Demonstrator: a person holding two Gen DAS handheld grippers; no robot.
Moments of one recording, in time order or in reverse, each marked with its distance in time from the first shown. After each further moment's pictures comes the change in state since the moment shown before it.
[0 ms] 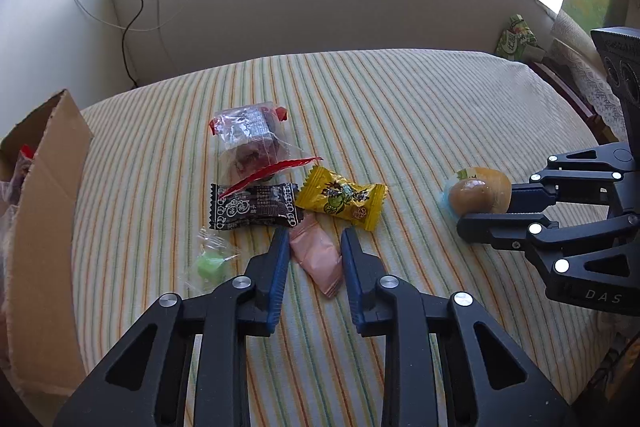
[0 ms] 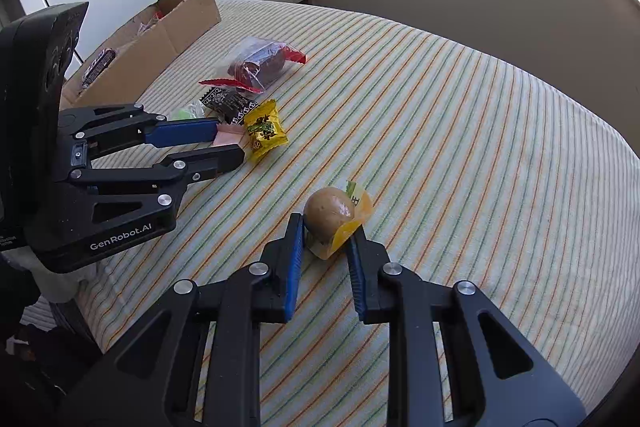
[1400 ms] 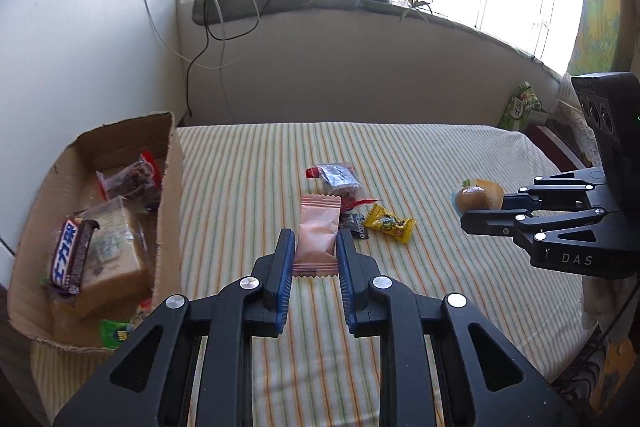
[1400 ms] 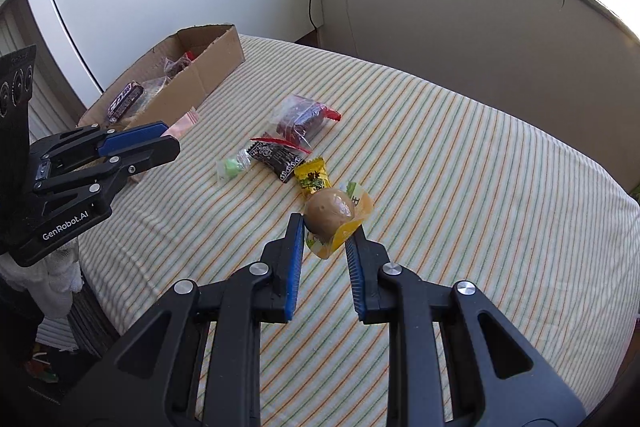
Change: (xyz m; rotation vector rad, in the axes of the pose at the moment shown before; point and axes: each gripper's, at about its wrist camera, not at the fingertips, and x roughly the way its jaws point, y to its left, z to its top) left arm -0.095 0.052 -0.013 -0.120 -0.200 0.056; right arm -0.043 0.047 0.036 -0.015 -0.072 -0.013
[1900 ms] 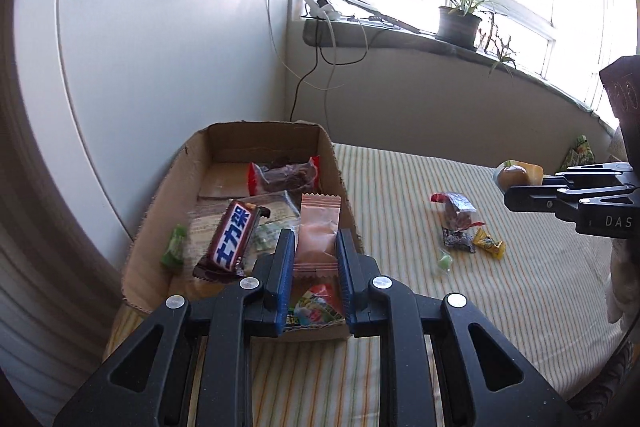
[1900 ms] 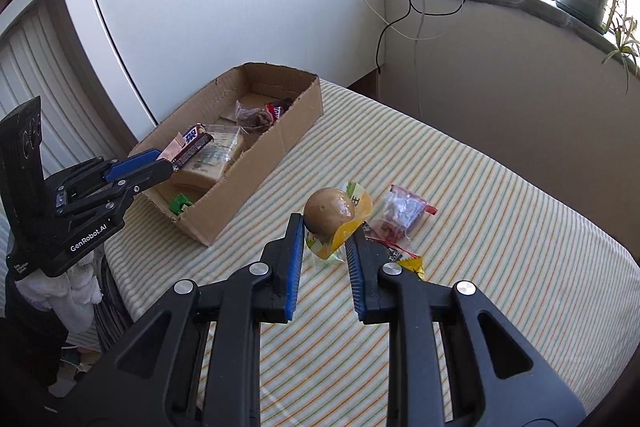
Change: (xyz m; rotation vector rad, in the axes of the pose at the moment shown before) left arm -0.048 0.099 -0.019 -0.158 -0.095 0.198; right arm 0.005 0.082 0.065 -0.118 -0.068 0.108
